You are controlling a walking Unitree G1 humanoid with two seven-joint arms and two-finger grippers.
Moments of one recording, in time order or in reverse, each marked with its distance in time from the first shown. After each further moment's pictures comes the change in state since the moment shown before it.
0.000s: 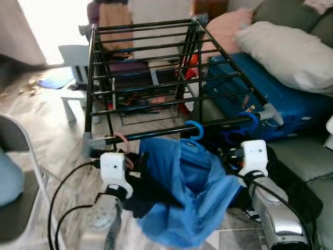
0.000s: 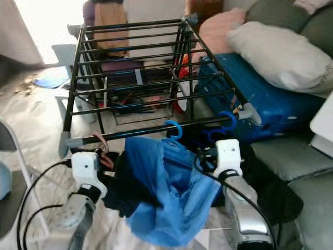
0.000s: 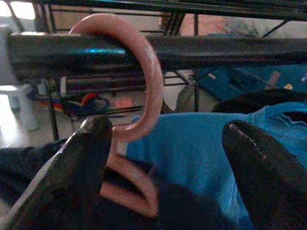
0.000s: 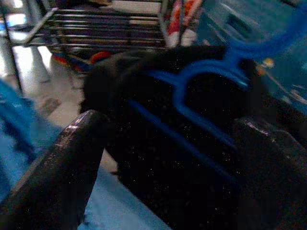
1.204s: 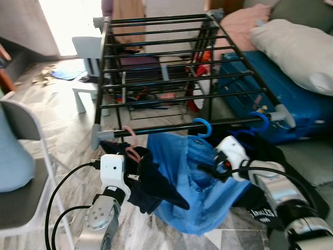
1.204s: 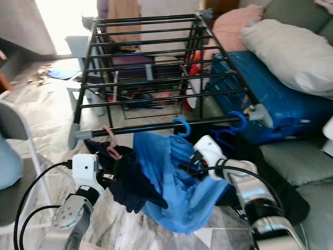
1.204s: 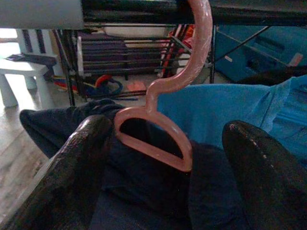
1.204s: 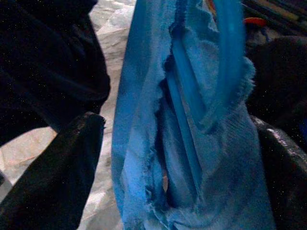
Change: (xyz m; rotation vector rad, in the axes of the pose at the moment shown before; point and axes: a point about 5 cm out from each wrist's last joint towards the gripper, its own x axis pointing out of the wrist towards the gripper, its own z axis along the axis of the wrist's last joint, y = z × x) left arm -0.002 0.003 -0.005 0.018 0.060 -0.021; right arm 0.040 -0.002 -0.008 -0.303 0.194 0.667
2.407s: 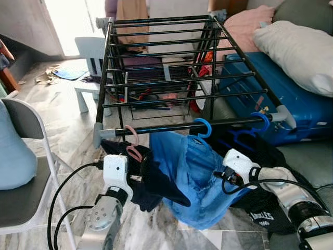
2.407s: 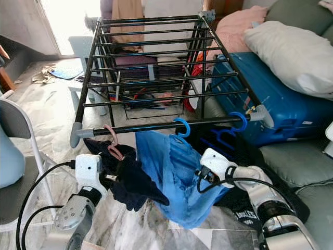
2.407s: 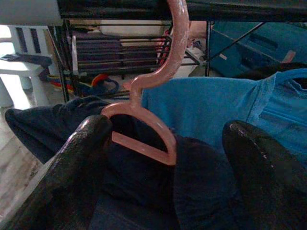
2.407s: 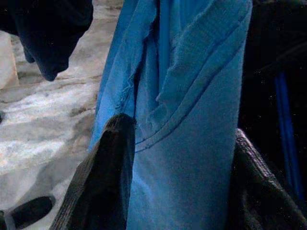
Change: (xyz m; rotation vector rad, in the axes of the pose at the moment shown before) left arm 0.000 -0.006 -0.001 0.004 0.009 -0.021; right arm -0.021 -0.012 -0.028 -0.276 0.148 -0.032
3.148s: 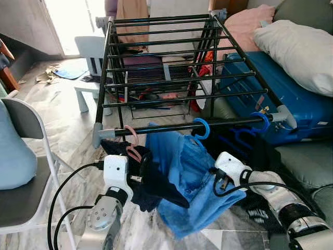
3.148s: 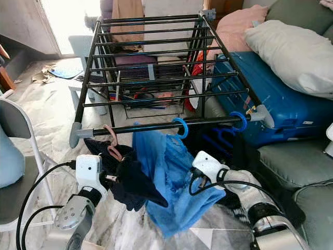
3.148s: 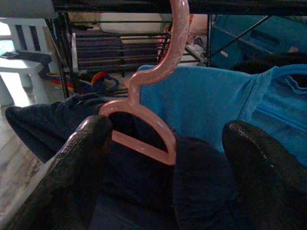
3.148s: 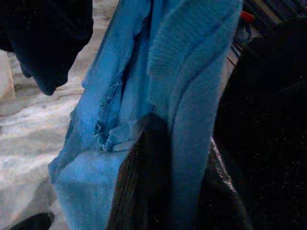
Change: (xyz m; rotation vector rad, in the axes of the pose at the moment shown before) left arm 0.000 0.001 -0.001 0.003 0.007 0.000; right arm 0.017 0.015 0.006 0.015 -0.041 -0.035
